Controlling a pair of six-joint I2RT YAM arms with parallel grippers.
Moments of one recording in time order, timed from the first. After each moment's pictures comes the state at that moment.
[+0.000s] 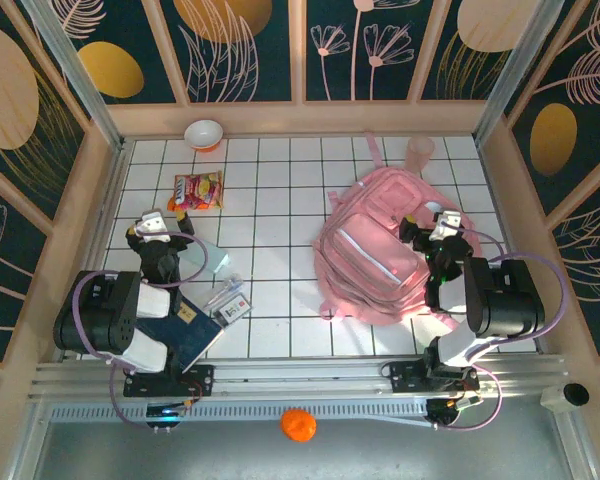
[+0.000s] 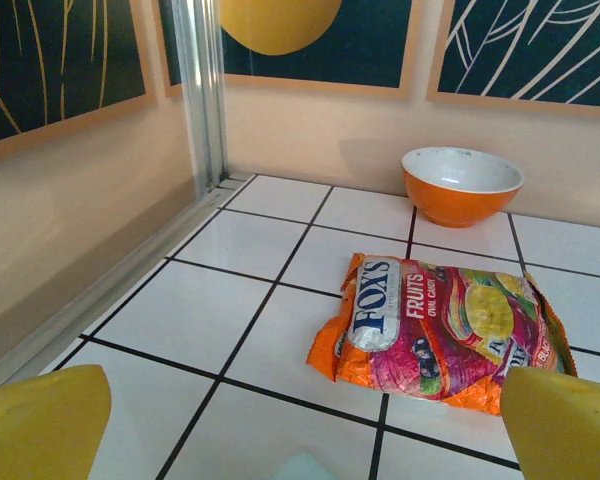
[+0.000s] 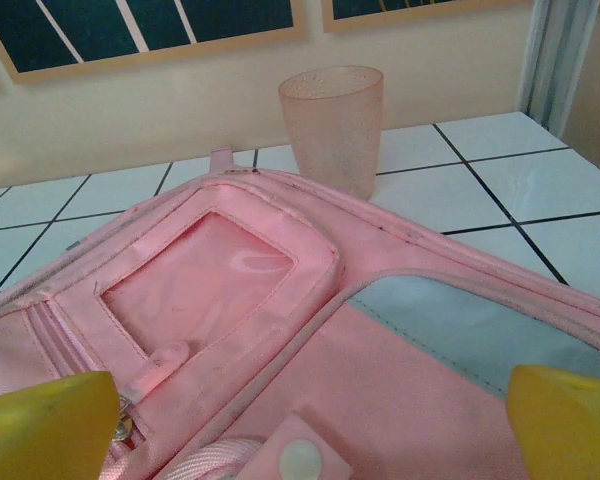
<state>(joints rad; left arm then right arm) -0.03 1.53 0.21 1.22 -0.32 -0.09 -0.05 1.57 0.22 1.19 -0.07 0.10</state>
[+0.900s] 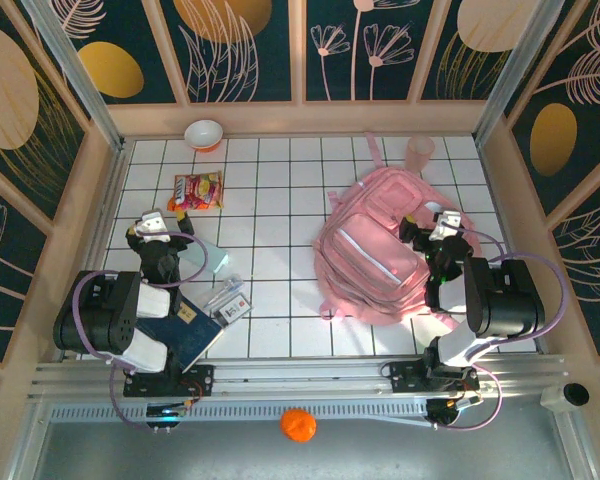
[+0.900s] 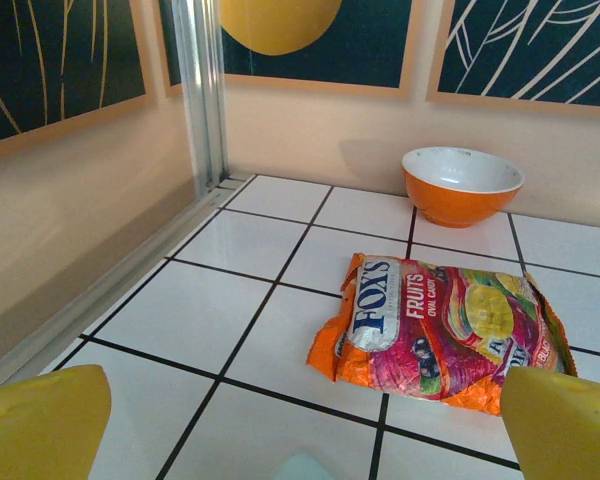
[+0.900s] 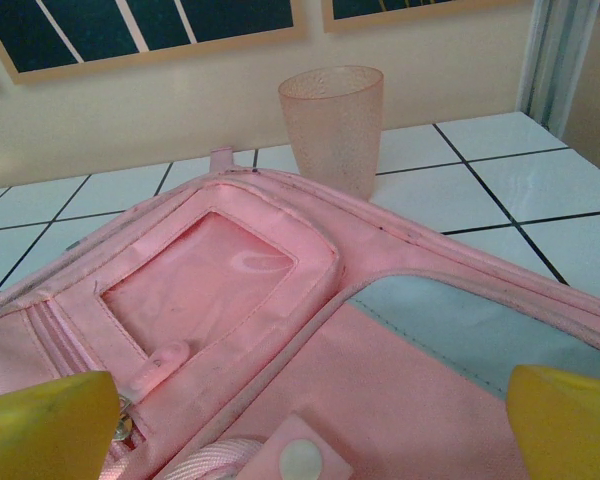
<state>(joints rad) -0.03 1.53 0.21 1.22 -0.32 -0.09 -0.05 1.57 0.22 1.19 -0.07 0.10</state>
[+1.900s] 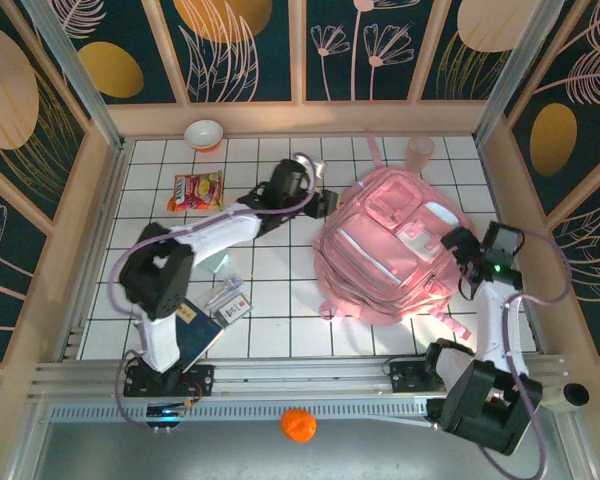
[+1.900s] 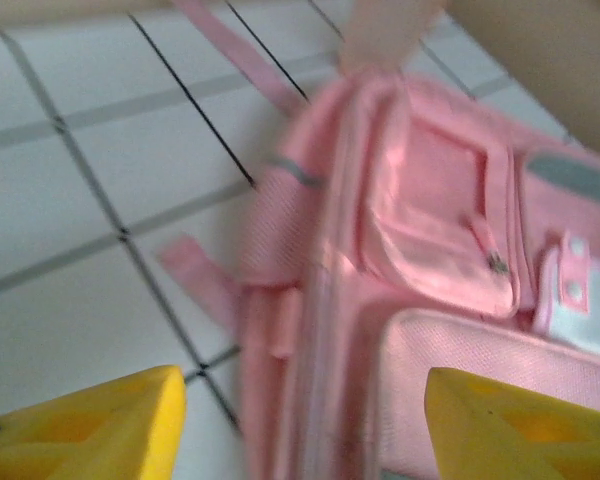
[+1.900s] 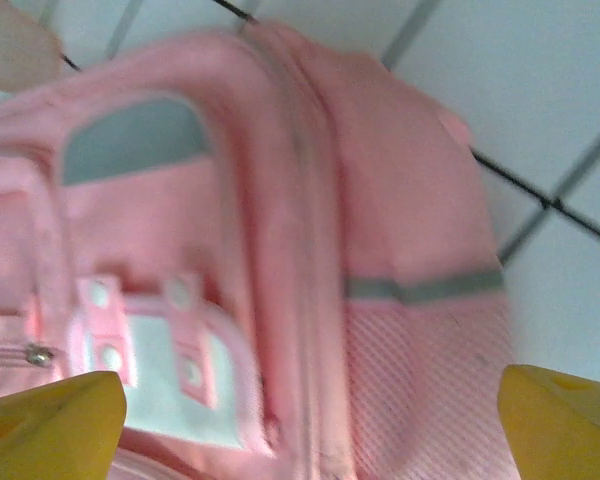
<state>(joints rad) -0.70 1.95 1.40 -0.02 0.15 -0.31 -0.38 0.92 0.58 -0.53 -0.15 0.65</state>
